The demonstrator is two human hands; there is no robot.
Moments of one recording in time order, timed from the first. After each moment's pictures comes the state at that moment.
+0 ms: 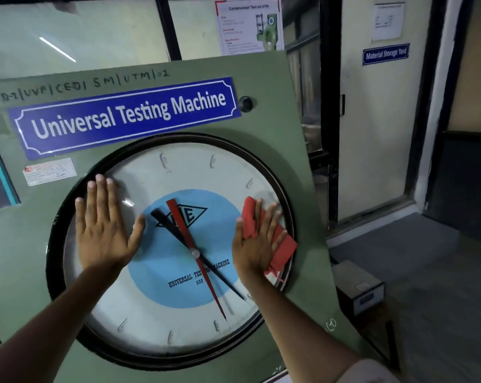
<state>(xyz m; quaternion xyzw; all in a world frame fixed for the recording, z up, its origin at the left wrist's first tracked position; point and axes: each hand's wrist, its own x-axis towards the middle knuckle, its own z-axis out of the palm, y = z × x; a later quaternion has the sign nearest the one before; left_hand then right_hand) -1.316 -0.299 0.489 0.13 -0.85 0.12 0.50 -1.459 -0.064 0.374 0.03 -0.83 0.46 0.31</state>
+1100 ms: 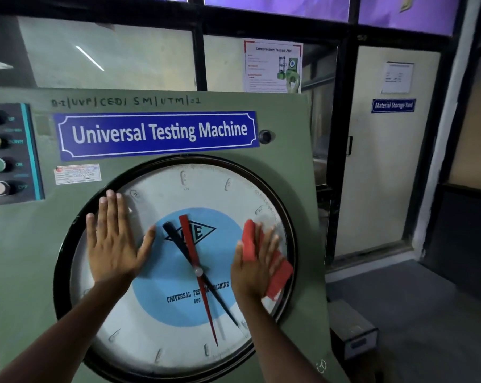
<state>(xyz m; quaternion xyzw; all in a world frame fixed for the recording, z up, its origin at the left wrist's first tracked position) -1.315 -0.294 0.476 0.20 -0.83 0.05 0.52 -1.457 -0.069 0.377 0.07 -0.82 0.45 0.36</state>
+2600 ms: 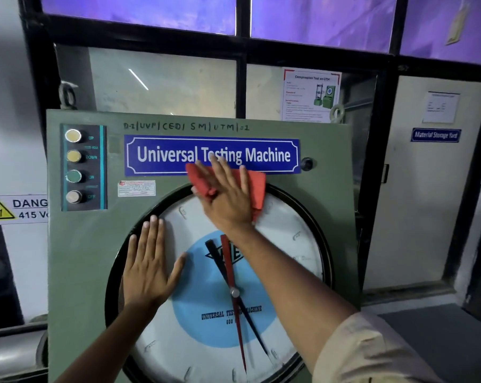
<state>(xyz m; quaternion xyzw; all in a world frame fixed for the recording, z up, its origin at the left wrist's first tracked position) -1.286 -0.308 0.464 0.21 -0.83 0.09 0.50 -1.441 -0.177 0.602 0.39 -0.76 0.21 0.47</state>
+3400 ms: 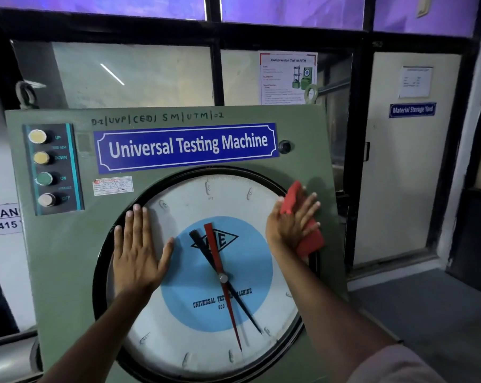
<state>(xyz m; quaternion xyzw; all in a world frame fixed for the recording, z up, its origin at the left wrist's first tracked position) -1.294 -0.302 0.476 0.21 -0.85 0.07 0.48 -1.502 -0.055 0.506 0.00 -0.81 0.51 0.30</state>
